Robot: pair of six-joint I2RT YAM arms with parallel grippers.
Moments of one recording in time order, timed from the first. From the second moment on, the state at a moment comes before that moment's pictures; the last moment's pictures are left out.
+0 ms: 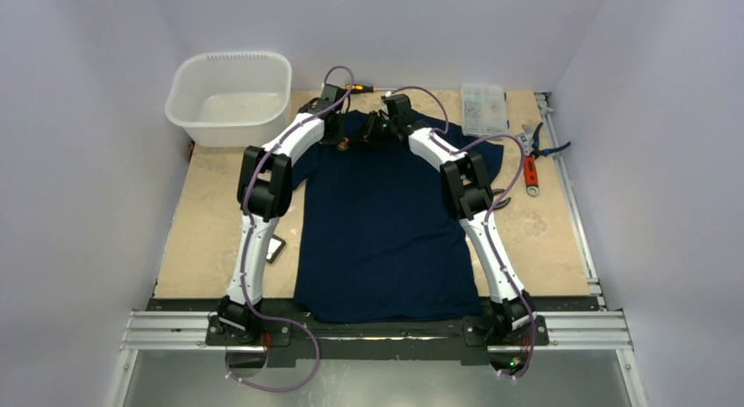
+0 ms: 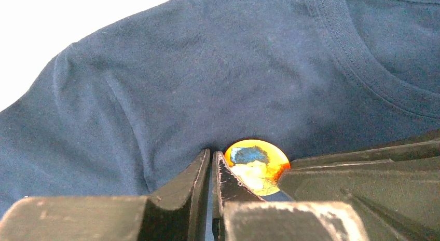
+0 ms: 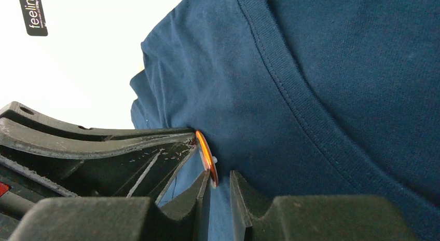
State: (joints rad) left arm -0.33 2.46 2.11 -0.61 -0.19 -0.28; right arm 0.43 2.71 2.29 -0.21 -0.54 0.88
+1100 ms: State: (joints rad) left arm -0.36 2.30 1.98 -0.56 -0.18 -0.31; right arm 0.43 2.72 2.29 -0.19 -0.54 0.84
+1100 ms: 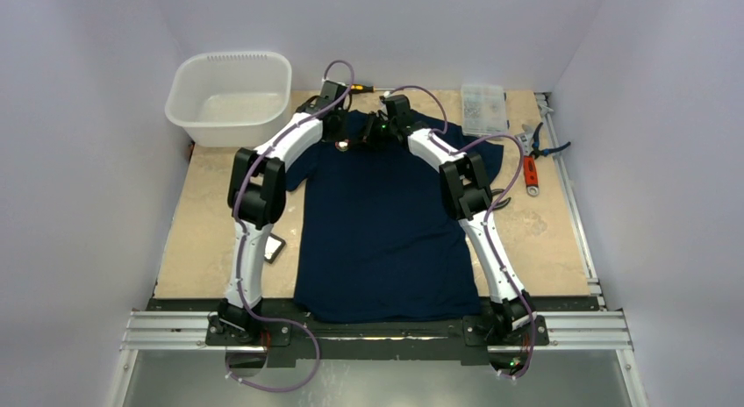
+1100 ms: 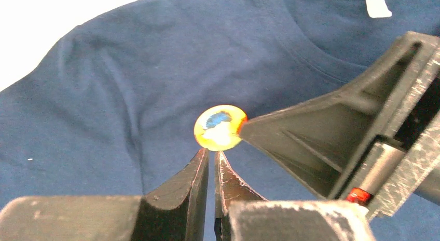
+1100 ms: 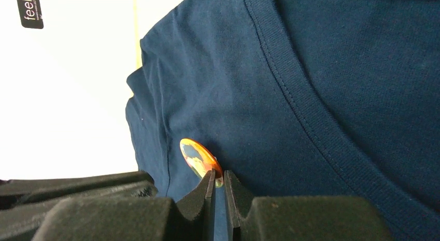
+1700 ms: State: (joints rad) left arm -0.40 2.31 1.93 -0.52 -0.16 -0.34; right arm 0.42 2.70 2.29 -0.23 -0.51 0.81
